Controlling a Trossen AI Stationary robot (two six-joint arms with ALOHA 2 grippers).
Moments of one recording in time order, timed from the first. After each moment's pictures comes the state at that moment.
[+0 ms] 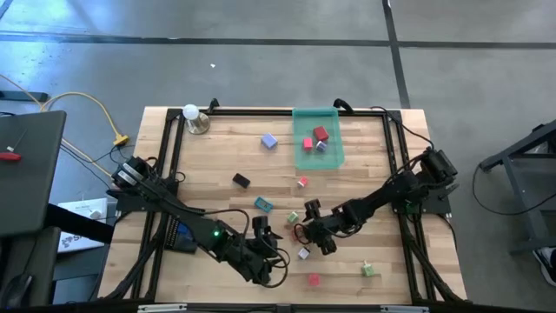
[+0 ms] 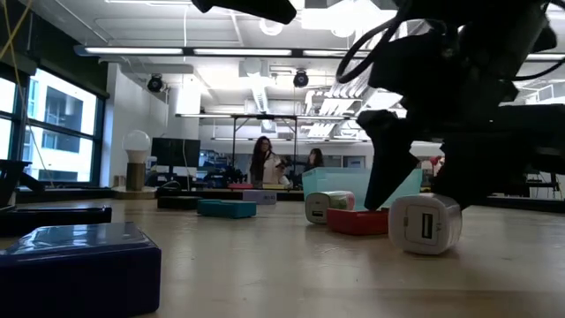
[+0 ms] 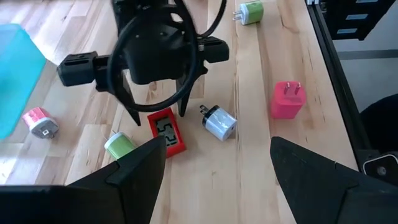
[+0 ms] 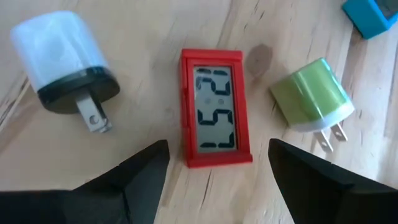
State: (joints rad) left arm -0.60 1.78 1.39 -0.34 -0.55 -0.39; right arm 0.39 1.80 0.88 -0.12 0.20 -0.06
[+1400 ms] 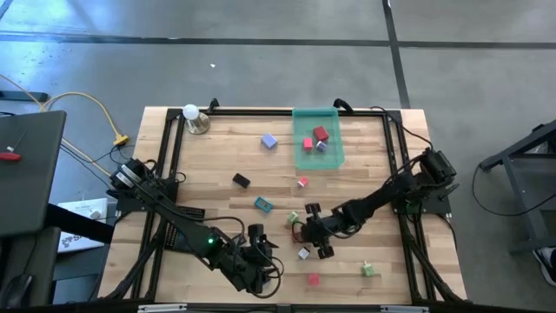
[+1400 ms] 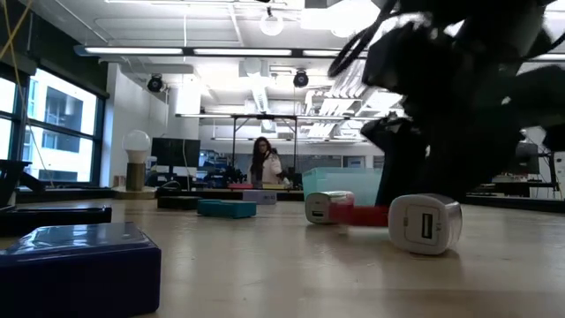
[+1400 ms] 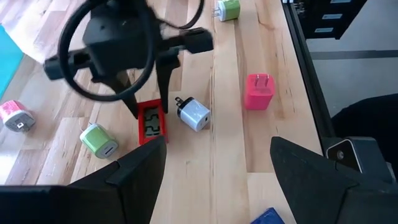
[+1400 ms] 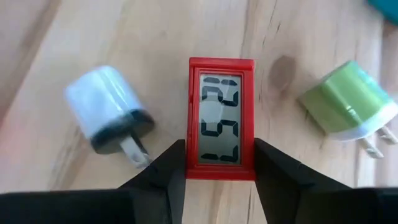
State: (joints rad) left arm -0.66 1.78 1.39 -0.34 -0.55 -0.44; right arm 0.41 1.78 0.88 -0.06 0.12 0.13
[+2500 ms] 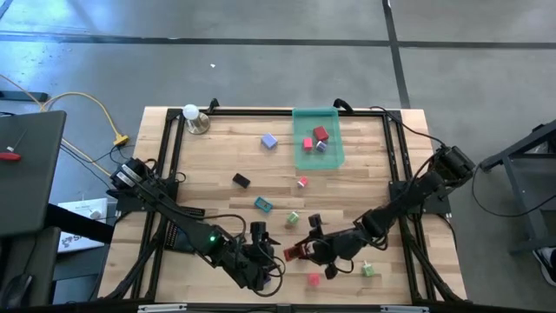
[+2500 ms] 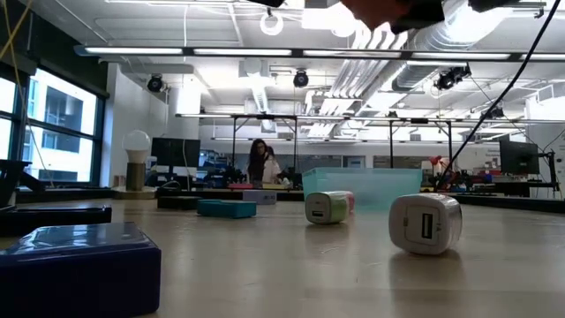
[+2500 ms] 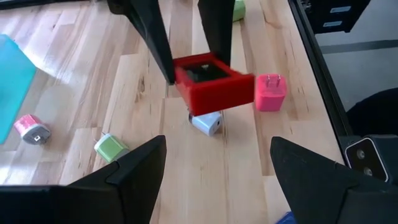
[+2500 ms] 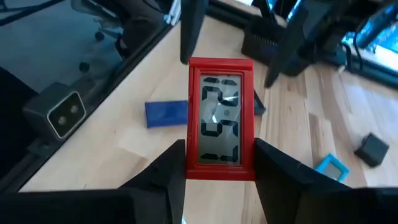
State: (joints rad) left arm -0.64 1.78 1.39 -0.34 -0.55 -0.36; right arm 0.61 1.62 0.89 0.23 0.37 -0.04
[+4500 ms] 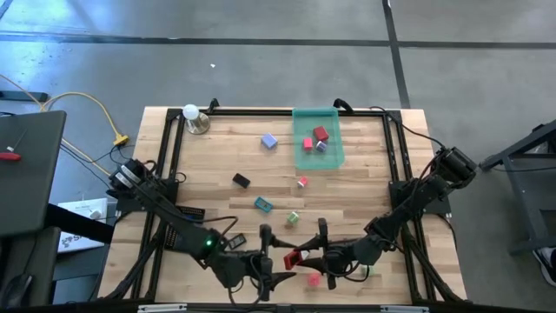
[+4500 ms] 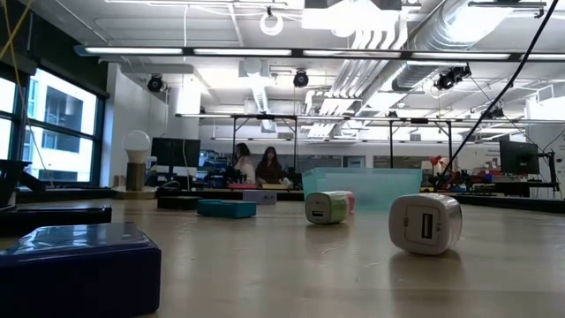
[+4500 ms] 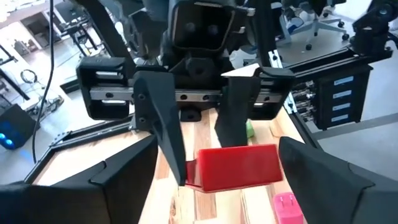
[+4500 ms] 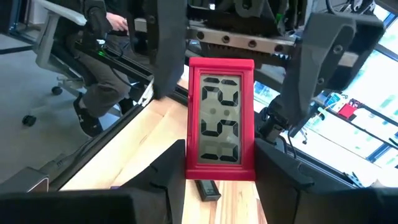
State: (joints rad) left arm -0.67 1.78 1.39 0.17 -0.73 0.11; right arm 0.71 1.62 0.89 0.60 0.57 -0.34
